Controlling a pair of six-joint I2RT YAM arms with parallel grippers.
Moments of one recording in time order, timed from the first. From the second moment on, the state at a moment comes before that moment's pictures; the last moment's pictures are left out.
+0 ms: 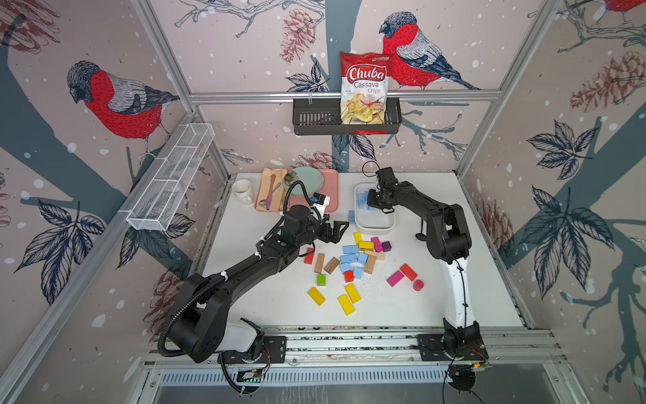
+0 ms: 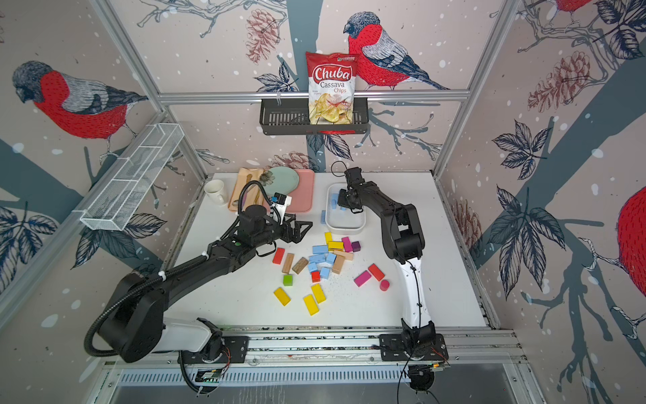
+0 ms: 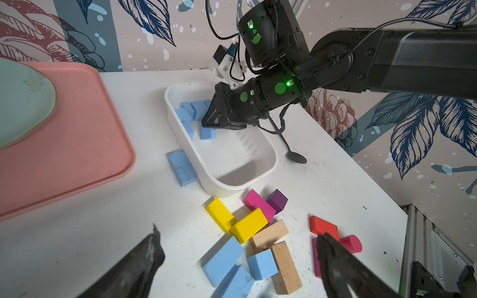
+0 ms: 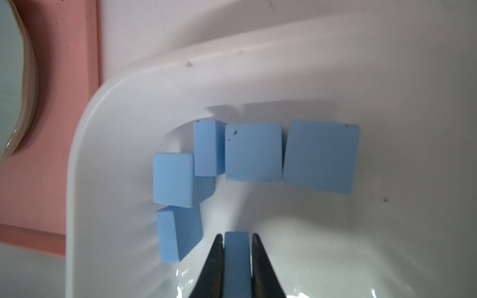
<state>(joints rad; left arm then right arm) -0.54 1.39 0.81 0.21 0.34 -0.29 0.38 2.32 1.86 -0.53 -0.11 0.44</state>
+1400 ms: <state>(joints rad) -0.54 1.41 0.81 0.22 0.36 -0.29 0.35 2.13 1.64 -0.39 -0.32 0.59</state>
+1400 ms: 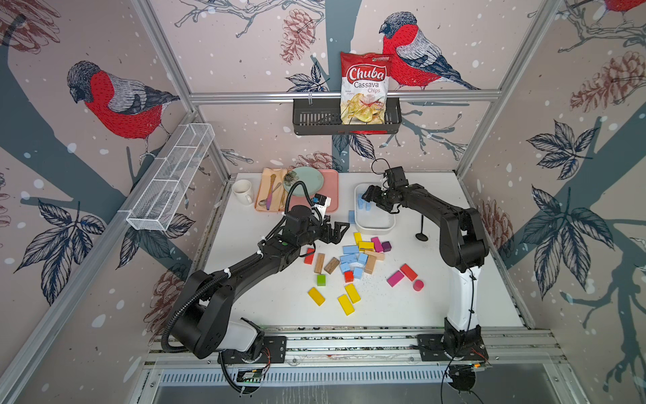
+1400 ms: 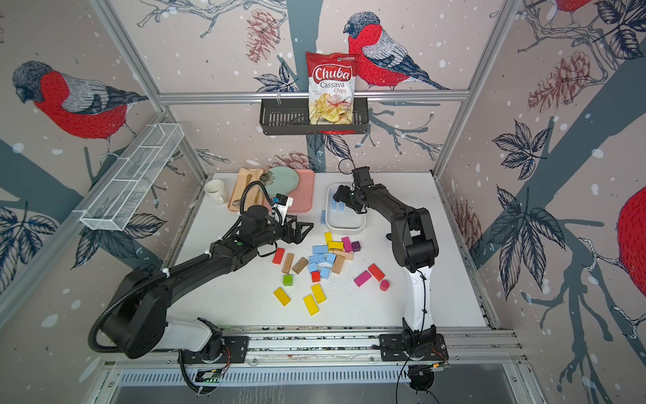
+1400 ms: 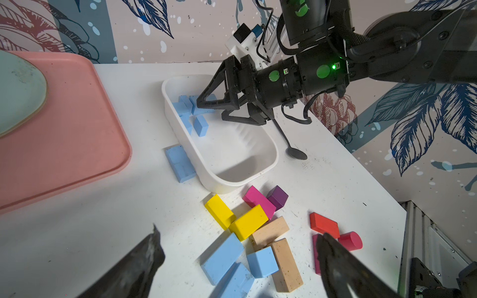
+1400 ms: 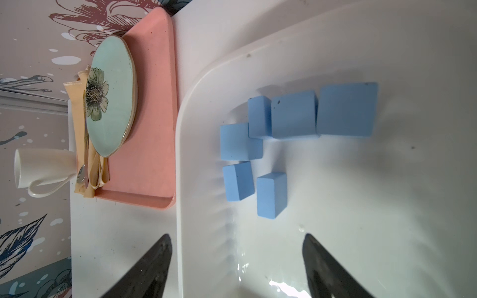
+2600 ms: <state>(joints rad) -0.54 1.40 0.81 0.22 0.36 -0.29 0.35 2.29 1.73 -0.26 -0.49 0.71</state>
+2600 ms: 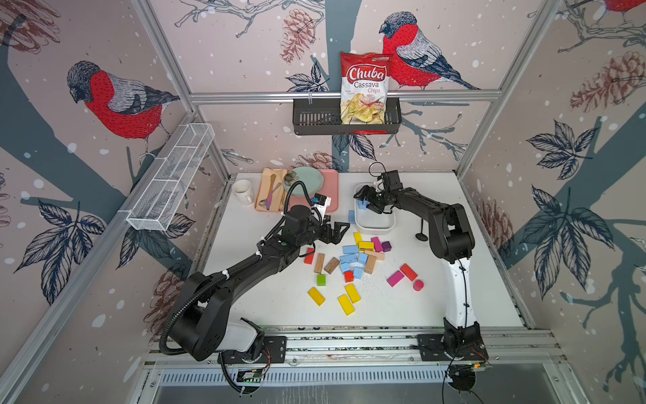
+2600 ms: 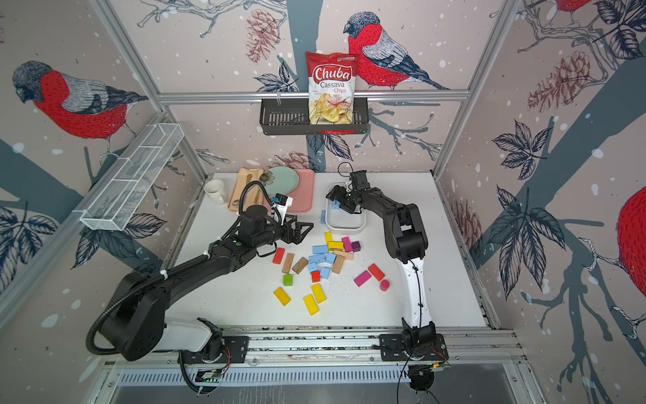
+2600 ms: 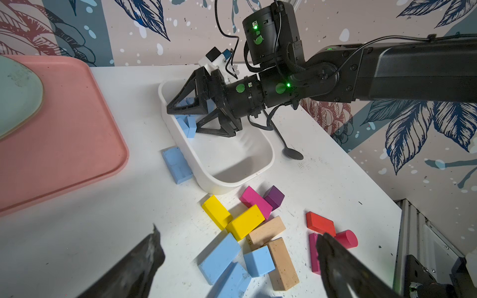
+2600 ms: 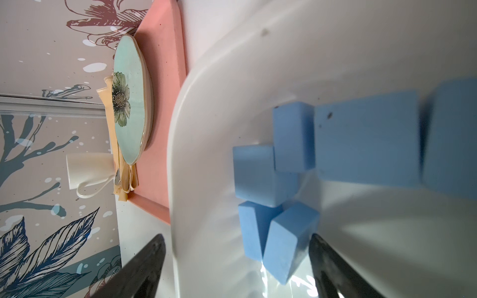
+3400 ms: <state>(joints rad) -0.54 1.40 0.81 0.22 0.36 -0.29 0.34 2.36 1.80 -0.28 -0.50 0.68</state>
